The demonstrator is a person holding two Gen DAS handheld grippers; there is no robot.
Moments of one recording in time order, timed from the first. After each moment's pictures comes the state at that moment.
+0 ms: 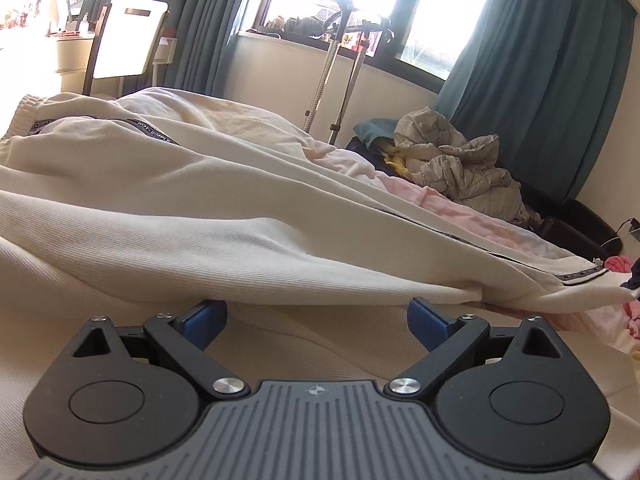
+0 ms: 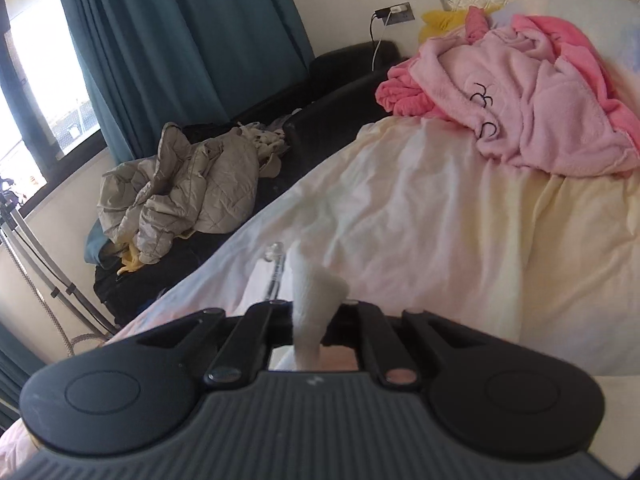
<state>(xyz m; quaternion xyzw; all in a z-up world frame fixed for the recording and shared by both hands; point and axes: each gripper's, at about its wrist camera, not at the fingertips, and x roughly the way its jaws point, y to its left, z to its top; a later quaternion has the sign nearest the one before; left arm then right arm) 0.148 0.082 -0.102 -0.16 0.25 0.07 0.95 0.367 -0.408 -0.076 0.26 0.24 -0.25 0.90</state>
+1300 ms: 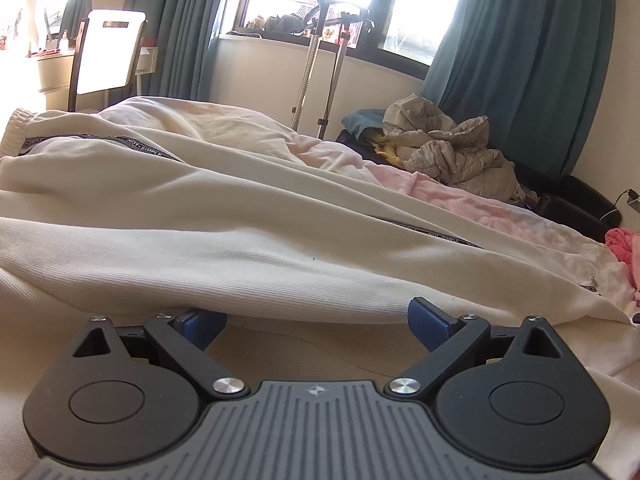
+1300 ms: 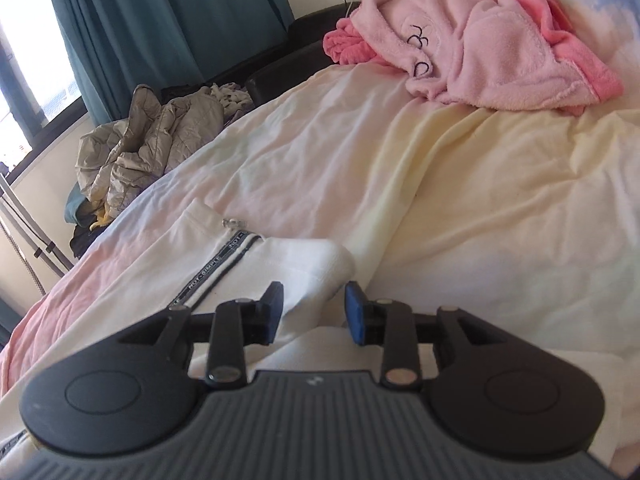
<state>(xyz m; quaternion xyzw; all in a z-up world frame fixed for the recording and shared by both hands) 0.153 0.078 -0.102 -0.12 0.26 0.05 0.96 0.271 -0.435 -0.128 0.22 0.26 -0.21 0.92</state>
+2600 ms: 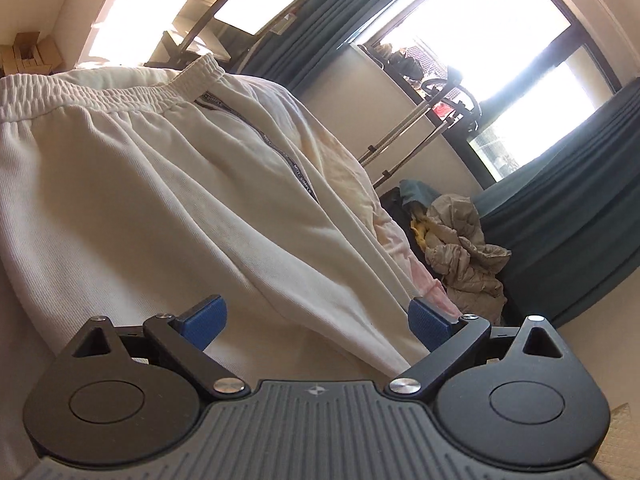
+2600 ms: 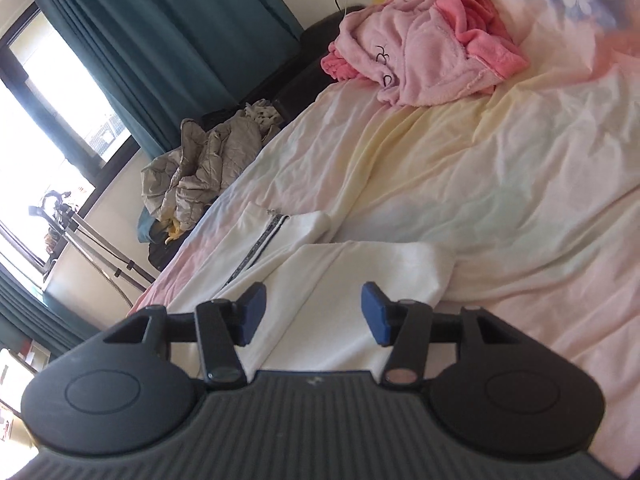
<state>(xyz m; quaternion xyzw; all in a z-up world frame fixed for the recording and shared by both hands) 0.043 0.195 -0.038 -0.40 0.23 0.11 0.88 0.087 -0.465 -0.062 0.38 0.23 -0.16 0.88</state>
